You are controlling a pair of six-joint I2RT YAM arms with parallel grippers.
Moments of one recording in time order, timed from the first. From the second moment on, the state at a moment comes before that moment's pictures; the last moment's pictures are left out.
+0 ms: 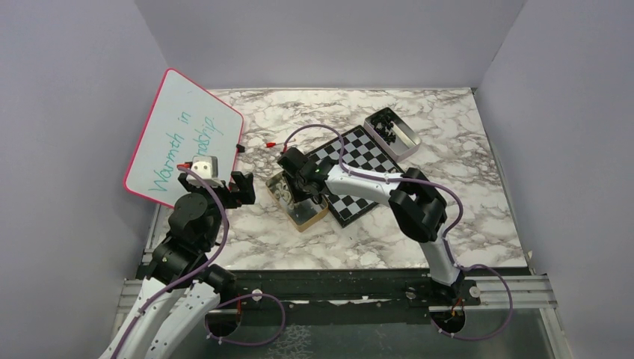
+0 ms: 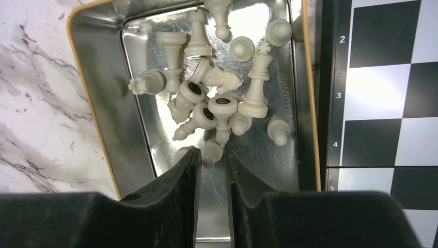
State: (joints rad) left arm -0.50 0.42 0.70 -0.41 -0.39 -0.22; right arm 0.97 2.11 1.62 -0.48 0.15 0.46
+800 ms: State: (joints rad) left arm -0.50 0.41 0.70 -0.41 -0.39 -0.22; right arm 0.98 2.13 1.63 -0.49 0.15 0.46
